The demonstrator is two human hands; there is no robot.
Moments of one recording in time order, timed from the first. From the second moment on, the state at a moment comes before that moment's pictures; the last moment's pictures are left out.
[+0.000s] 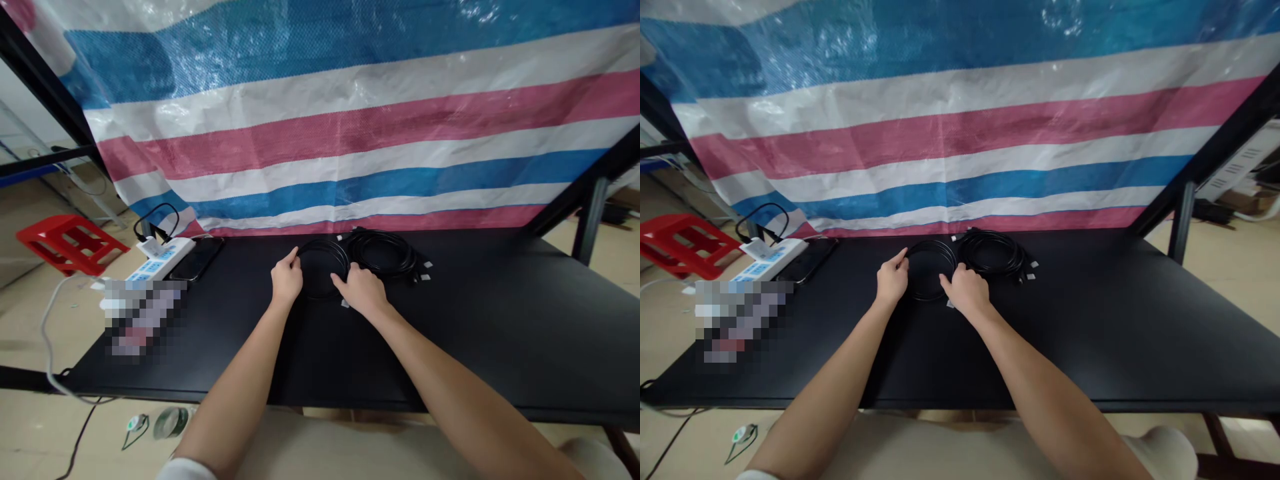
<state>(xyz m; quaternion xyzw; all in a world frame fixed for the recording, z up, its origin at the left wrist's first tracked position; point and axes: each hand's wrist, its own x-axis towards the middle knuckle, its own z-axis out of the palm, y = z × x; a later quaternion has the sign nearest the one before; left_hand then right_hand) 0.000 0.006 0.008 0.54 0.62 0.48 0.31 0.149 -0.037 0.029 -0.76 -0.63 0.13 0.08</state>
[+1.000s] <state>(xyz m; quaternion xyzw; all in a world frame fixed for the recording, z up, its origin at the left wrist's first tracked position) -0.003 0.002 0.010 0.75 0.63 0.19 0.02 0.205 -0.022 0.025 -0.51 -0.54 0.33 0.58</state>
